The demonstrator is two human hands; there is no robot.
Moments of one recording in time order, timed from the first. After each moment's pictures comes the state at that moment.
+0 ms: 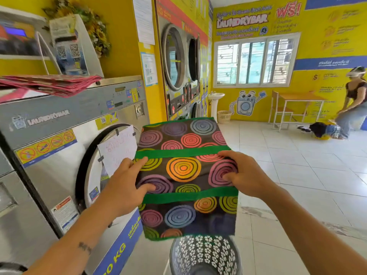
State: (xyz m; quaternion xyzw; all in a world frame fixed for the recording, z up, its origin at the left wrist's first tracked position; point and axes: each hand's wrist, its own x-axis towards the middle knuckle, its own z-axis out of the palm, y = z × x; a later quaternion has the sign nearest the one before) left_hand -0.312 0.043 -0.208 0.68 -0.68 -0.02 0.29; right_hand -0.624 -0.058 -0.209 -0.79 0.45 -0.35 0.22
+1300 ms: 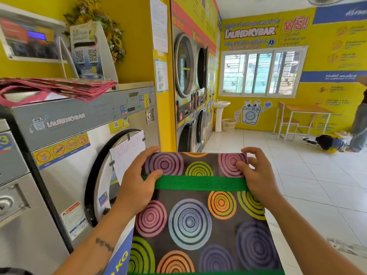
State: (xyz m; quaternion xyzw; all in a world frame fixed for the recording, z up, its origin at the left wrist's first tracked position) left_hand -0.295 0.031 -0.201 0.52 -0.63 -0.08 0.56; right_hand -0.583 -0.070 -0.210 -0.62 0.40 -0.57 0.35
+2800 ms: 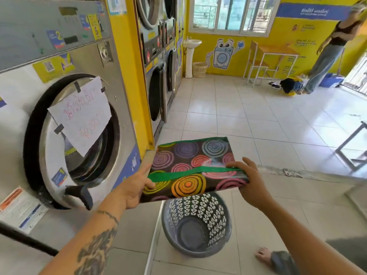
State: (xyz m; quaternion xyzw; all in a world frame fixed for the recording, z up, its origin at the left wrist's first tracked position) left_hand -0.261 -0.093 -0.361 0.60 -0.34 -0.64 0.34; right_hand -0.594 -0.108 -0.397 -0.70 0.59 -0.34 0.24
